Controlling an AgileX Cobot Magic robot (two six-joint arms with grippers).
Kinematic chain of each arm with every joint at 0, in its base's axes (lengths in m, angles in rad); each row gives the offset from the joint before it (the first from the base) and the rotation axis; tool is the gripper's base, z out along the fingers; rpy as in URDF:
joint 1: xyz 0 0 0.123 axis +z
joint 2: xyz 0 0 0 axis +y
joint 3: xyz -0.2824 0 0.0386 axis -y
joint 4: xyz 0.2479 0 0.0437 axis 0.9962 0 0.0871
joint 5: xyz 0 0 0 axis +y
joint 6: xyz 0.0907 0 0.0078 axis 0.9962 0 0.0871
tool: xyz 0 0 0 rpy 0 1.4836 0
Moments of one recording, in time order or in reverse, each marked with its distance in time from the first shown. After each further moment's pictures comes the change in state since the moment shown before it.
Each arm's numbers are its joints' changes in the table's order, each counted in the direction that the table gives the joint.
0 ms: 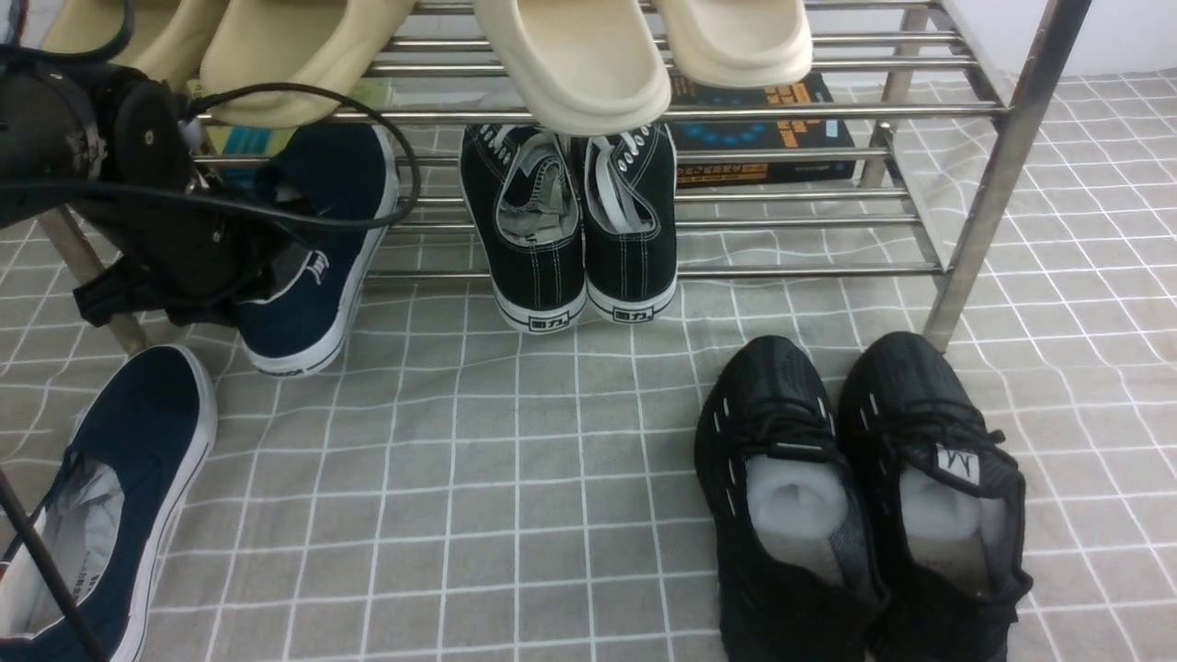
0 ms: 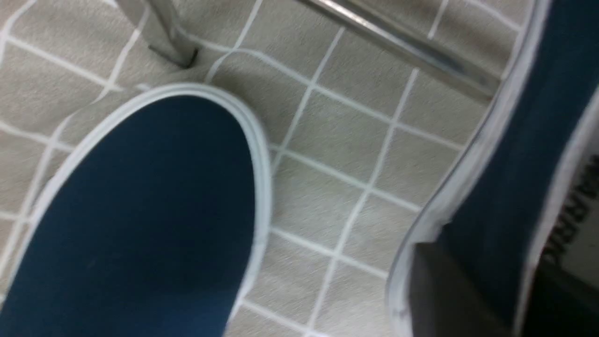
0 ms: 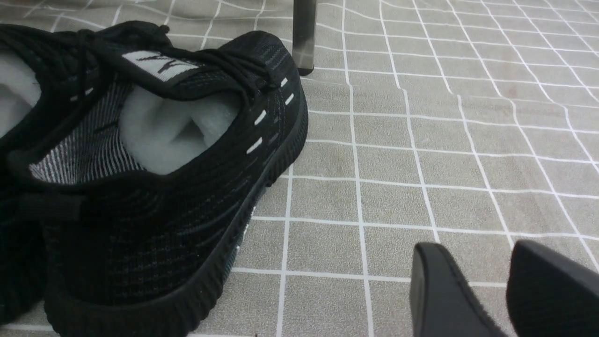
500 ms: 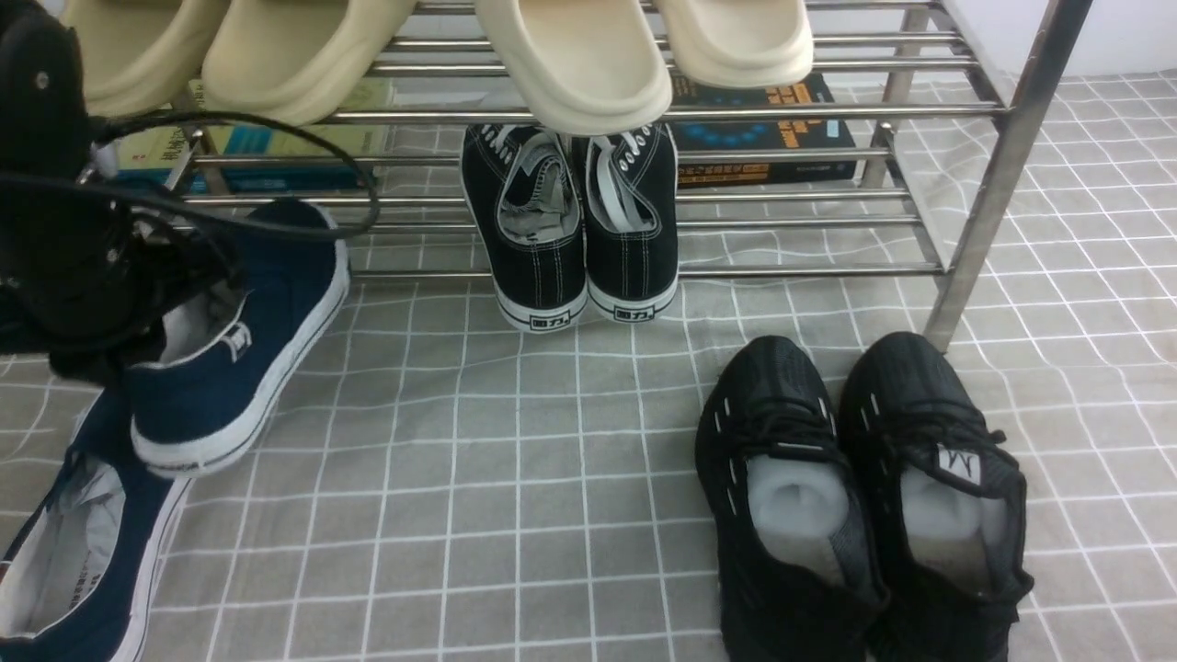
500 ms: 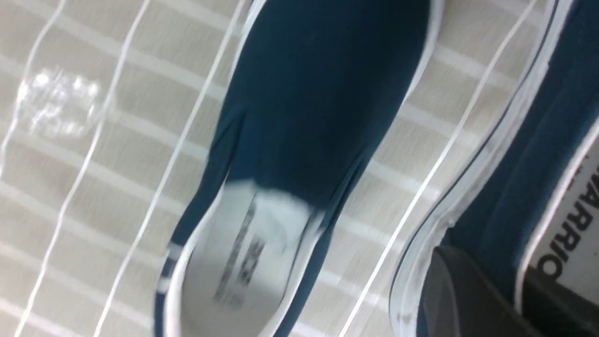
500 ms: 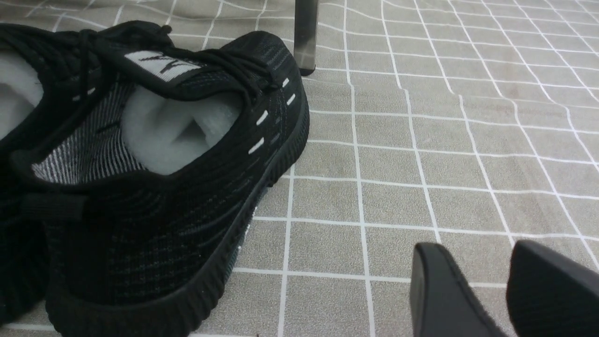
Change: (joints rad) right arm 0.000 0.000 0.000 0.000 0.000 0.000; left arm -0.020 -0.229 -0.071 0.033 0.410 0.012
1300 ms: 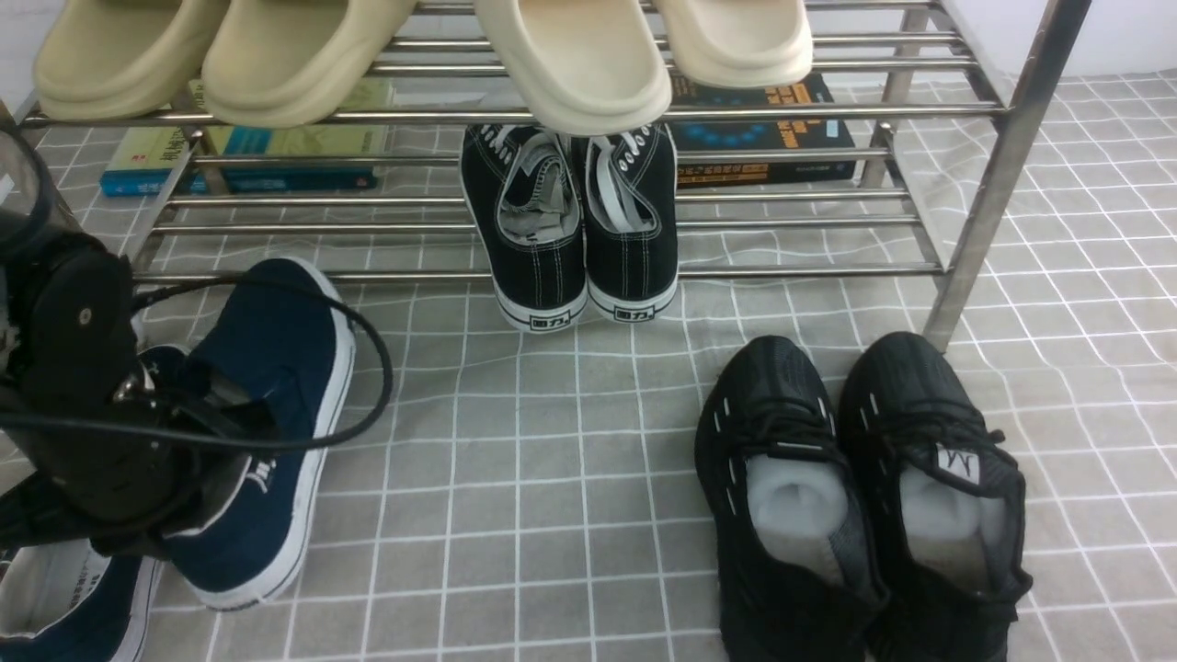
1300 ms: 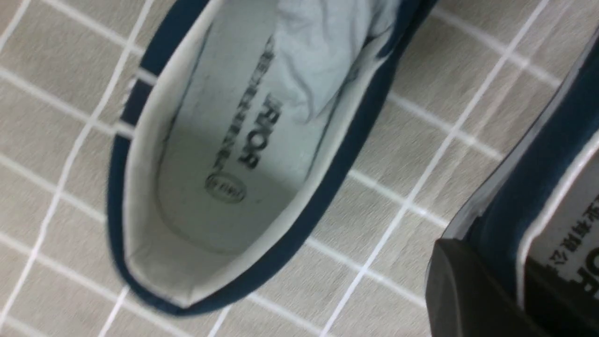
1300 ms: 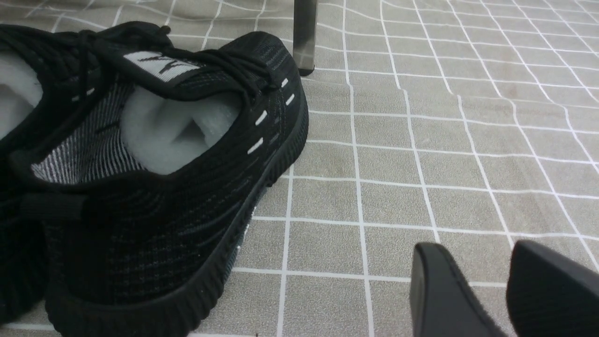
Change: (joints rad) right arm 0.000 0.000 0.000 0.000 0.000 0.000; left arm -0.077 -0.096 -0.344 0.004 -0.172 -0.195
